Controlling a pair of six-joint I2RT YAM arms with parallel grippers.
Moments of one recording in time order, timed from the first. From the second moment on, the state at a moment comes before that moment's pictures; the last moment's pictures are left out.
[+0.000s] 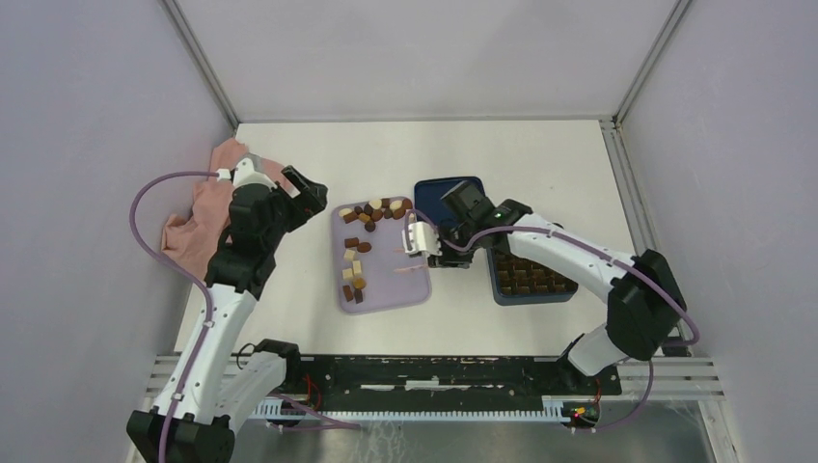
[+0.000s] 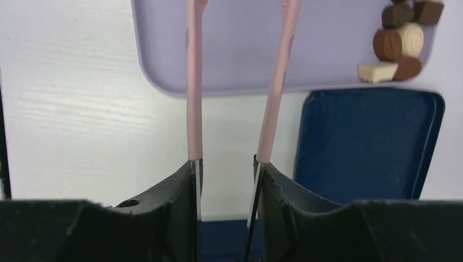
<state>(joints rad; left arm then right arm) -0.17 0.86 0.87 -0.37 -0.11 -0.64 0.72 1.50 1.15 -0.68 -0.39 -0.91</state>
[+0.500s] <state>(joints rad) -0.17 0.78 0.84 -0.46 -0.16 -0.64 0.94 1.81 1.33 -0.64 -0.29 -0.84</state>
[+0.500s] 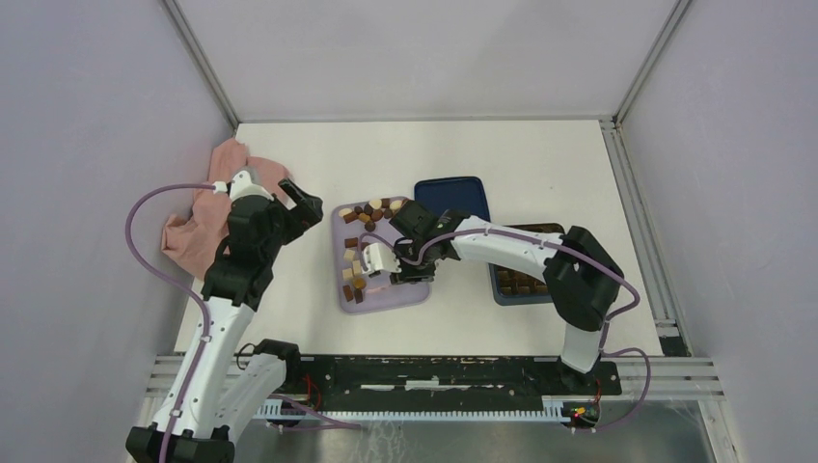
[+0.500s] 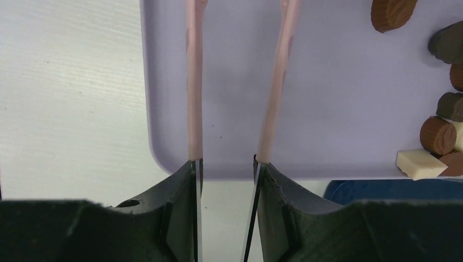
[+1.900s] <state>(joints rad) -0.17 0.71 0.79 -0.48 -0.18 -0.65 1.01 2.06 1.57 -0.73 -0.17 -0.79</state>
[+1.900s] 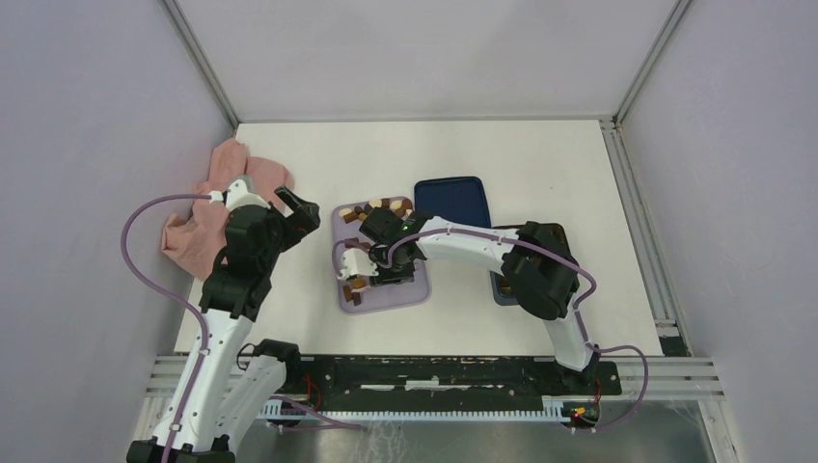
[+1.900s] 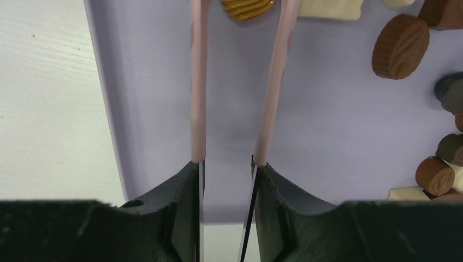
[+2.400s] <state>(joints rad) -0.17 0.71 0.79 -0.48 -0.18 -0.65 1.01 2.06 1.57 -0.73 -0.14 -0.79</state>
